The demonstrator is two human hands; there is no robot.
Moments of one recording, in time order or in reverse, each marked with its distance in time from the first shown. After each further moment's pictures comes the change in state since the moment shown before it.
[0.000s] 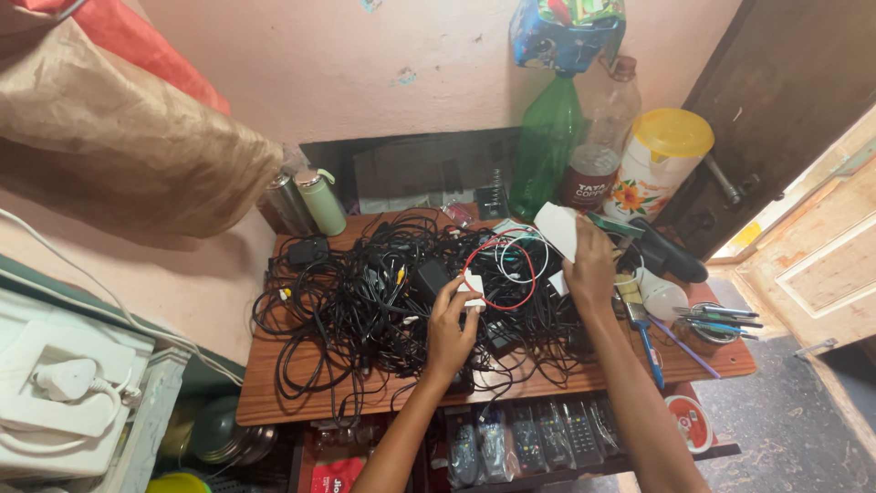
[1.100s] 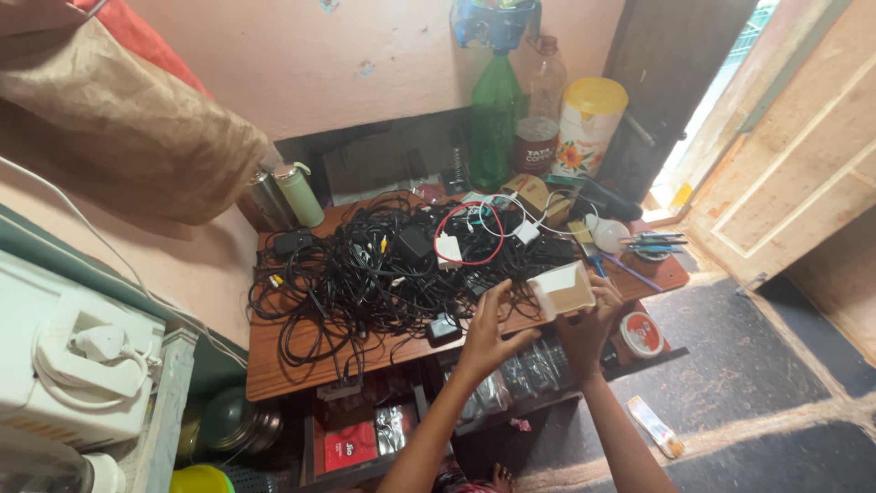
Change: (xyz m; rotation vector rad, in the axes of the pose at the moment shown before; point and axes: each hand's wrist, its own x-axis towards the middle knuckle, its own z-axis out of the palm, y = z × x) left_hand -0.103 0.080 0.007 -0.340 -0.375 -0.010; right_hand -0.203 -0.070 -0.103 0.290 0.346 0.260
